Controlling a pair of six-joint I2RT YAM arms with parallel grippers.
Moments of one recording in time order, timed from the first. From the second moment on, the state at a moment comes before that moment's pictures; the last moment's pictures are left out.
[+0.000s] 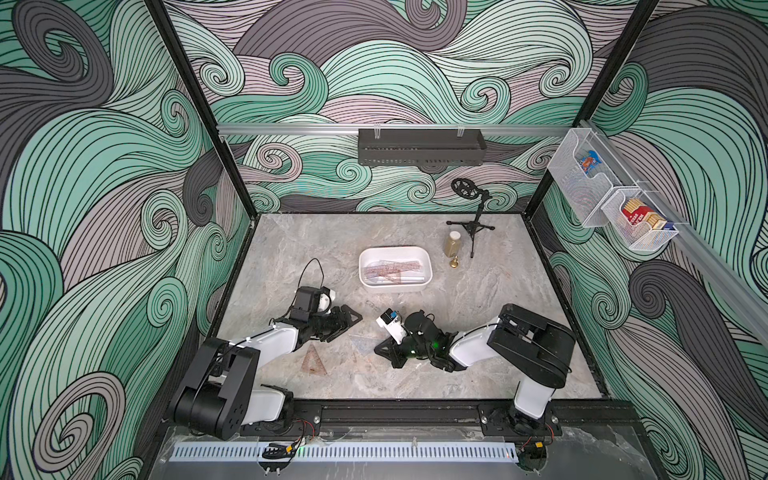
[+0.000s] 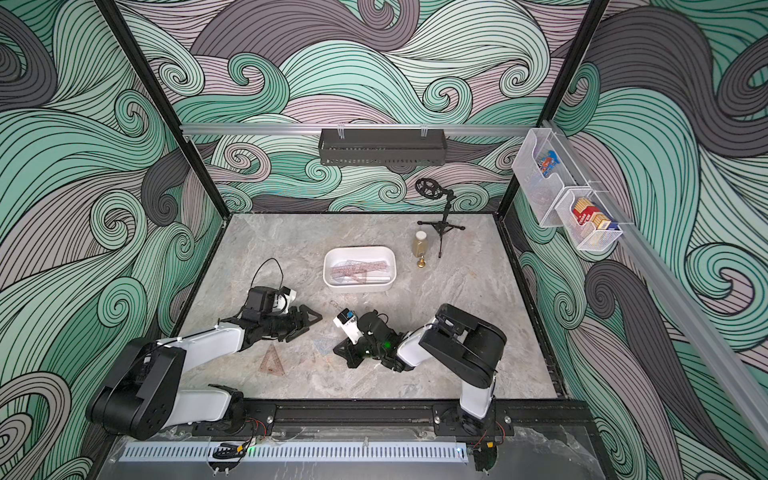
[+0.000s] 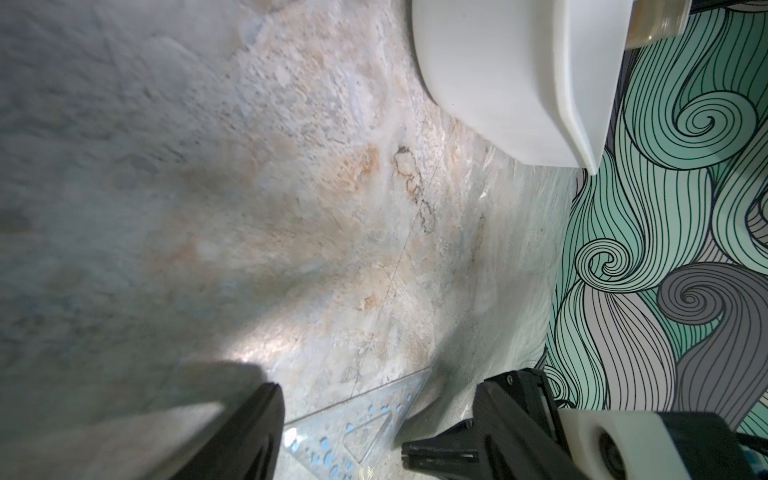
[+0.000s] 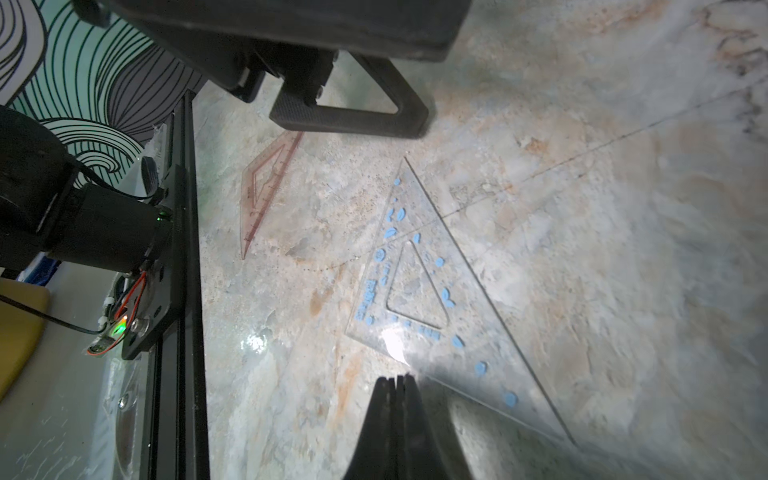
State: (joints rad) left arm -0.26 1.33 0.40 0.03 0.60 -0.73; right arm 0.95 1.80 0.54 0.59 -0.35 0.41
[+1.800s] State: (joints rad) left arm -0.21 1.20 0.38 -0.13 0.55 -0.74; right arm 0.90 1.88 0.64 0.59 -0.38 0.39
